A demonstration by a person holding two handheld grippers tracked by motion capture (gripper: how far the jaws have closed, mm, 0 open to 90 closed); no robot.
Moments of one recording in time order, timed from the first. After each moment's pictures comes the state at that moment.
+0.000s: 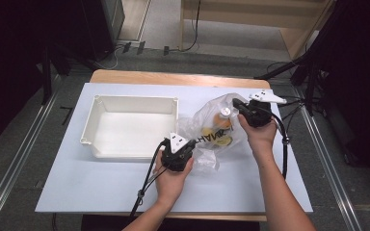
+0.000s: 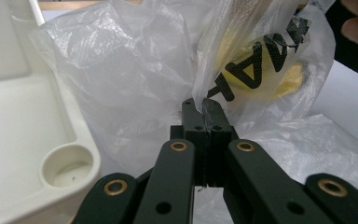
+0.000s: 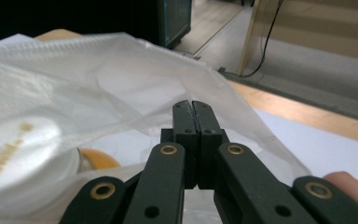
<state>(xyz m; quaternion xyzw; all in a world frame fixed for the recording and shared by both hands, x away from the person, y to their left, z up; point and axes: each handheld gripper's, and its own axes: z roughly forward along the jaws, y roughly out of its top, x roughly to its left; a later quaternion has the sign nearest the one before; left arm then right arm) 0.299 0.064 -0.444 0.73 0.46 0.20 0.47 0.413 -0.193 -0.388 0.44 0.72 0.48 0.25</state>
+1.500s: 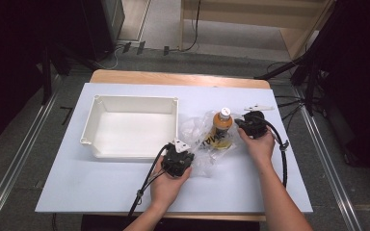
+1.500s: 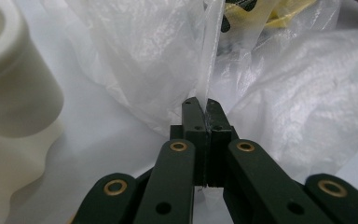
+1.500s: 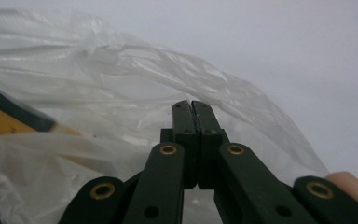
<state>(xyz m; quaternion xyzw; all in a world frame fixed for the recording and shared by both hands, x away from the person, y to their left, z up) 0.302 0.066 -0.468 0.80 0.47 0.12 0.36 0.430 -0.207 -0.462 0.52 0.76 0.35 0.18</state>
